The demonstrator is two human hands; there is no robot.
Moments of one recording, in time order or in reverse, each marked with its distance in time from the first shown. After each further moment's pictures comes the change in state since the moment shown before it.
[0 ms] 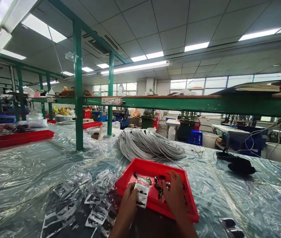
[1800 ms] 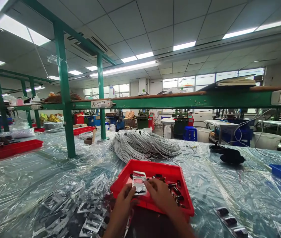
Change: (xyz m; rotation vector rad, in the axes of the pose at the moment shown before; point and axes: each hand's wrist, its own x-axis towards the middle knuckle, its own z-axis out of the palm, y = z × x) left_hand -0.004 0.018 -0.001 -0.163 -0.136 -0.056; right_hand -0.013 -0.011 0.010 0.079 -0.498 0.052
